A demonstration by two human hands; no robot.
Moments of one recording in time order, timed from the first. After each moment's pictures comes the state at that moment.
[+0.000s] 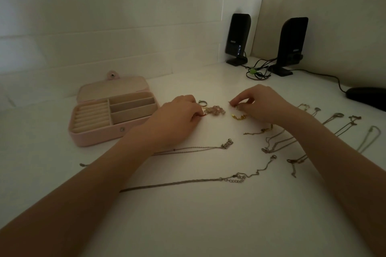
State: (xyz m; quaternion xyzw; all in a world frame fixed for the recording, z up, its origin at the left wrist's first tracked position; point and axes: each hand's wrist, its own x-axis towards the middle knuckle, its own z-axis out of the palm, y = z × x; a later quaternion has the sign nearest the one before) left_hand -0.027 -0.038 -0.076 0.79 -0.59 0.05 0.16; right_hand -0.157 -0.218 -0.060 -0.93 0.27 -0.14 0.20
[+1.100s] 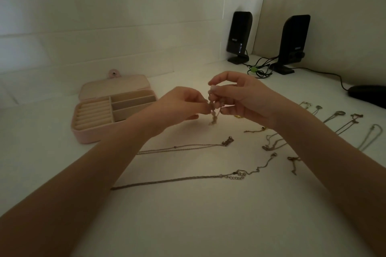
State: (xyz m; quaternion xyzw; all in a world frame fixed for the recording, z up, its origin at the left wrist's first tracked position) left_hand -0.042 -0.033 -0.046 0.74 -0.42 -0.27 0.46; right_hand -0.157 -0.161 -0.033 -0.70 0.13 -0.14 0.69
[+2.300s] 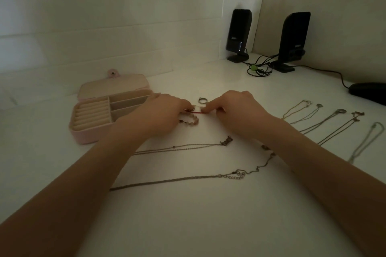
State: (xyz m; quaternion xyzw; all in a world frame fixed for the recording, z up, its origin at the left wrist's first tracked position) left_hand -0.020 -0.023 -0.055 0.83 -0.55 0.04 0.00; right_hand -0.147 -0.158 -0.060 -0.98 0.17 -0.11 0.06
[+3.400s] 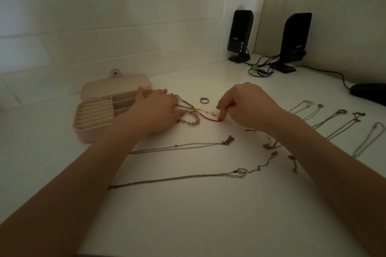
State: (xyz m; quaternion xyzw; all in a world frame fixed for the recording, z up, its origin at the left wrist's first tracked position) left_hand 0.003 -0.023 -0.066 0.88 -0.48 0.04 -0.03; right_hand -0.153 -0.163 -0.046 -0.96 0.19 -0.14 0.12
